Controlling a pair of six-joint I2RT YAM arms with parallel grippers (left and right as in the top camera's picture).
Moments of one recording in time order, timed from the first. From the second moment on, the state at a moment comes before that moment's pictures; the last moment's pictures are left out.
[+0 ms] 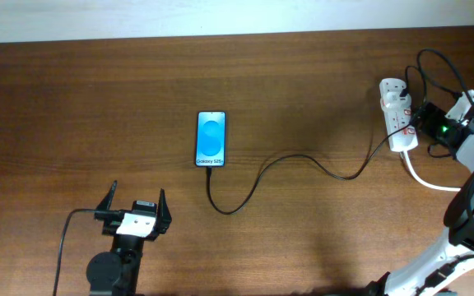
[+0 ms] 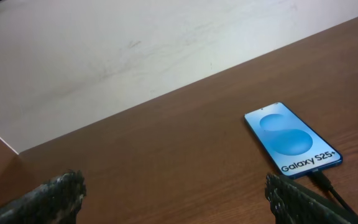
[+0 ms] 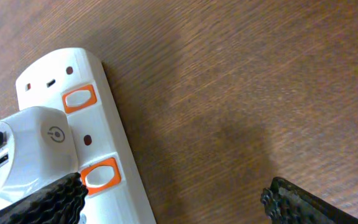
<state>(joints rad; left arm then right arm) -0.05 0.01 0.01 -0.08 0.03 0.38 -0.58 2.03 1.20 -0.04 -0.34 0.12</state>
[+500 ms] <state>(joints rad) -0.05 0.01 0.01 -0.08 0.03 0.38 -0.57 2.05 1.20 -0.01 -0.33 0.10</state>
